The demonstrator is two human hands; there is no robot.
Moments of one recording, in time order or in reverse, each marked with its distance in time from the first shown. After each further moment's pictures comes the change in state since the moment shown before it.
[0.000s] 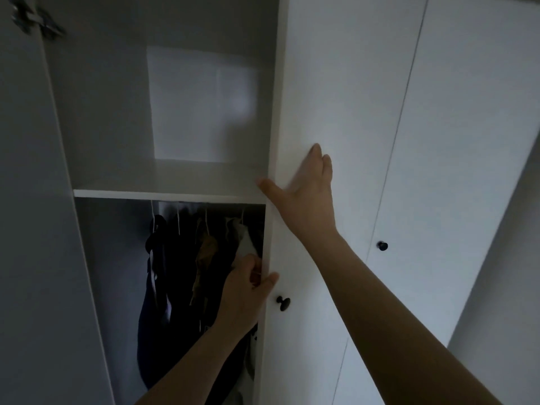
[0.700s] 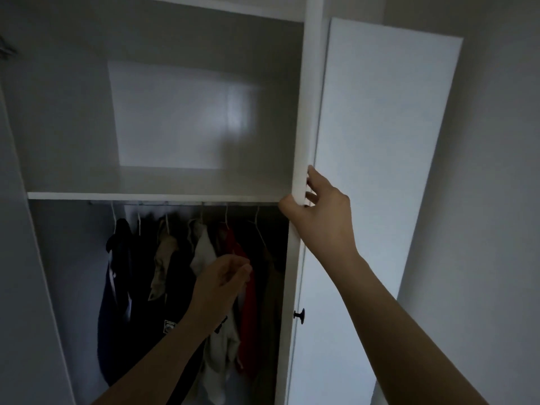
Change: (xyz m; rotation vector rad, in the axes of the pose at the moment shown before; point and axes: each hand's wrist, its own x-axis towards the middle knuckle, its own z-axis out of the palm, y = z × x) left_hand -0.062 0.059 0.050 -0.216 -0.073 -0.024; right_hand -0.073 0.047 -0.161 0.119 0.054 -0.046
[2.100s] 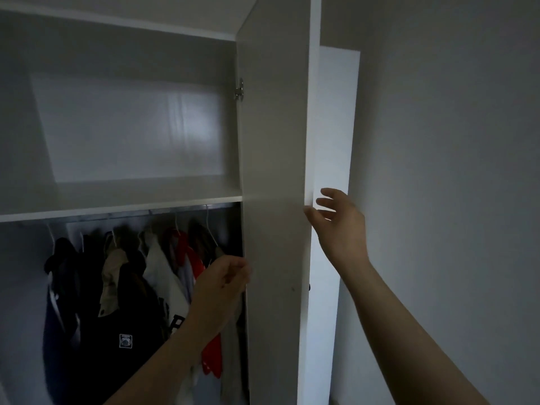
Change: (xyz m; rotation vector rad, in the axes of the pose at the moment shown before) left_hand -0.067 0.095 0.136 0.113 -0.070 0.093; right_hand -0.044 0.054 -0.185 -0.008 0.230 0.190
